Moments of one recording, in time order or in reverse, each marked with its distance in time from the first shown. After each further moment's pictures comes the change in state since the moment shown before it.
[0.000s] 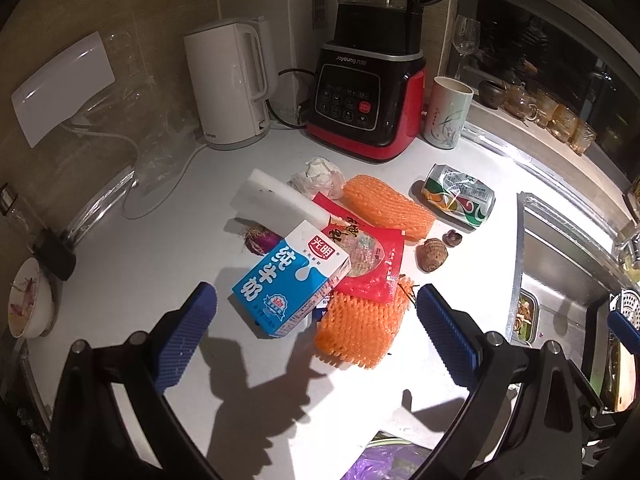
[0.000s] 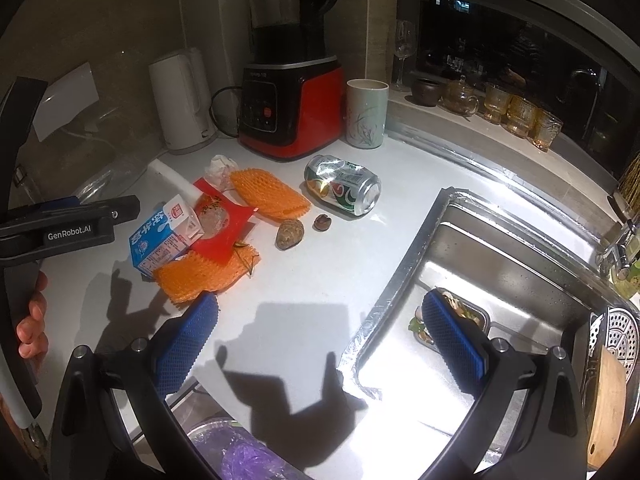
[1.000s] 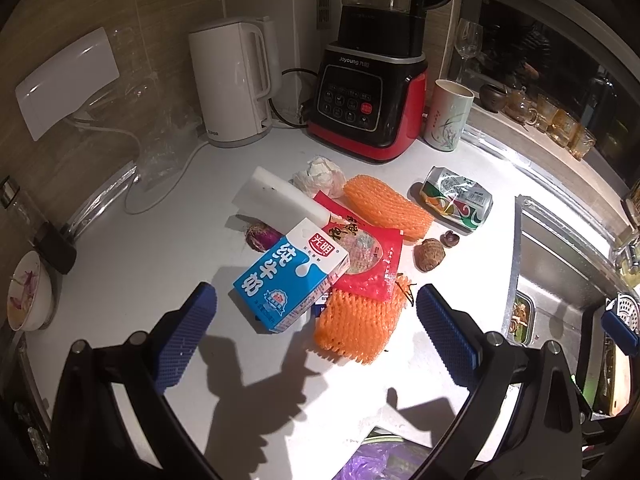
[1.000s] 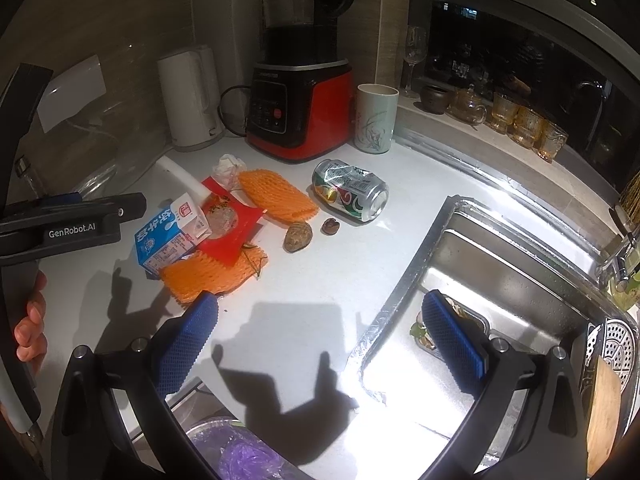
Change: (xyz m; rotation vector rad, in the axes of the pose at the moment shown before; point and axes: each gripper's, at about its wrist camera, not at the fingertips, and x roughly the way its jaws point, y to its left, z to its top) left arm -0.005 0.003 0.002 -0.019 0.007 -0.009; right arm -0.001 0.011 0.005 -0.030 -0.003 0.001
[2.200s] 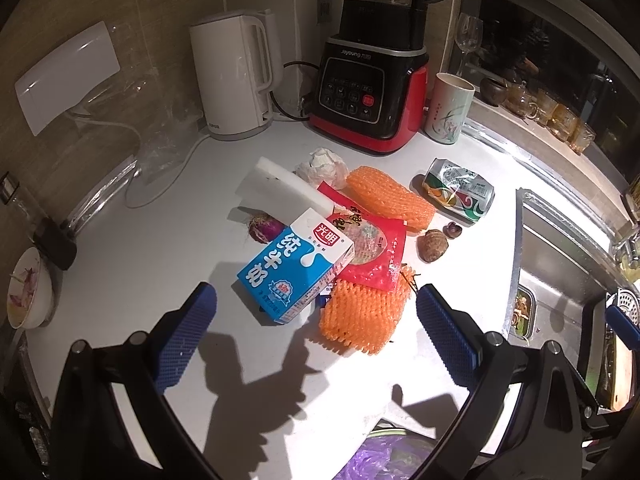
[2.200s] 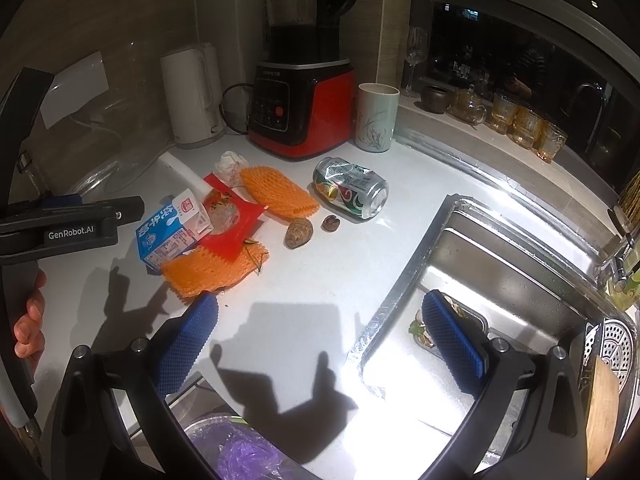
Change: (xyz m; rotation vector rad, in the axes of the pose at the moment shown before) left arm 0.001 0.005 -0.006 0.006 0.016 -0.005; right arm -0.004 0.002 -0.005 -0.008 -0.001 0.001
